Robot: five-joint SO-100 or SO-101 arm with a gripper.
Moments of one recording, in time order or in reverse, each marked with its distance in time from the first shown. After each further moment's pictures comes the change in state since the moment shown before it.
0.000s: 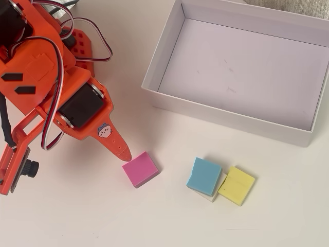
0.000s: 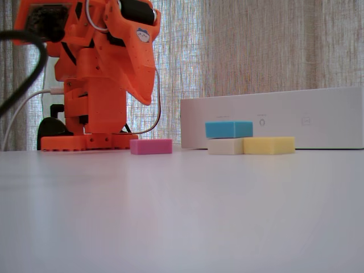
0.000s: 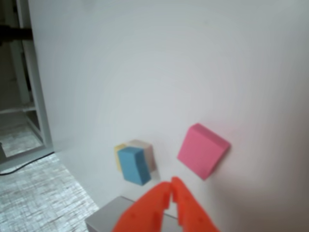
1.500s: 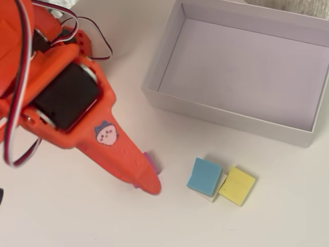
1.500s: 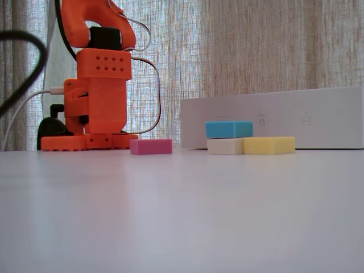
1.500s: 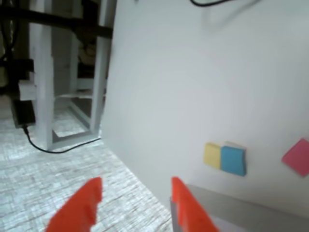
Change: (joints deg) arm -0.8 -57.7 -66.9 6.4 -8.9
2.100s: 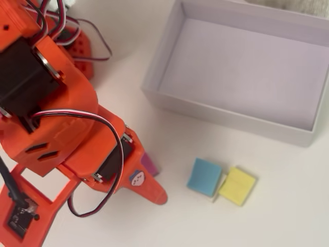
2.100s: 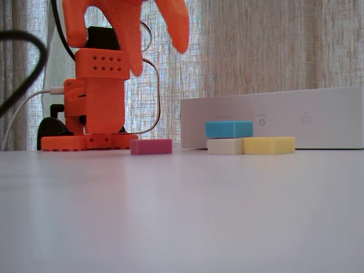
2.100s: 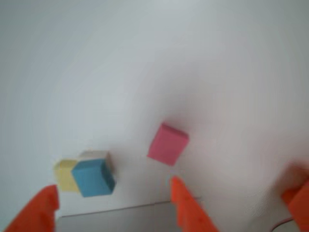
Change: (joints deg) arm 5.2 -16.4 14.0 10.0 -2.5
